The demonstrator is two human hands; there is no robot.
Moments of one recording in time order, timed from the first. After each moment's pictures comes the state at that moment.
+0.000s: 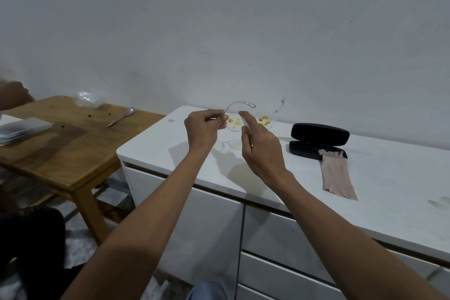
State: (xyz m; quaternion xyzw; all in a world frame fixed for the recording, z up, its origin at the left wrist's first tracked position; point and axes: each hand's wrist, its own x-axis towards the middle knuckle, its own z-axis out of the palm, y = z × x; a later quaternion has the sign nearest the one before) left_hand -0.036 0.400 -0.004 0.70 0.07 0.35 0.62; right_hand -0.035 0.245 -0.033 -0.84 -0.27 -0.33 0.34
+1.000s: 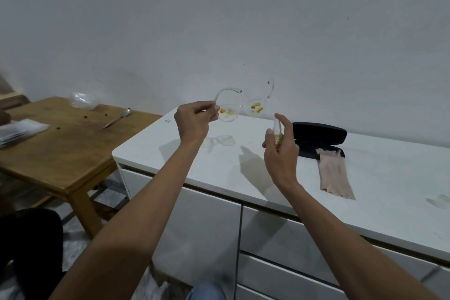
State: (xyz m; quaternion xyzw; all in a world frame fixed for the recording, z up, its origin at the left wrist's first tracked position) left_hand -0.030 0.410 0.010 0.65 0.07 0.36 0.67; right_hand -0.028 0.210 -0.047 -0.74 -0.13 -0.27 0.61
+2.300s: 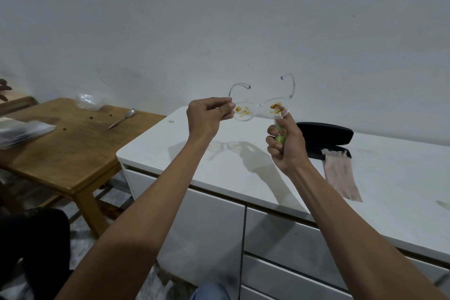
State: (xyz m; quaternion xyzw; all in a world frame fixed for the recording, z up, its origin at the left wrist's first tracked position) left_hand -0.031 0.395 0.025 0.64 0.00 0.31 0.70; right_hand -0.022 0.201 -0.002 -0.44 -0.08 0.11 0.89
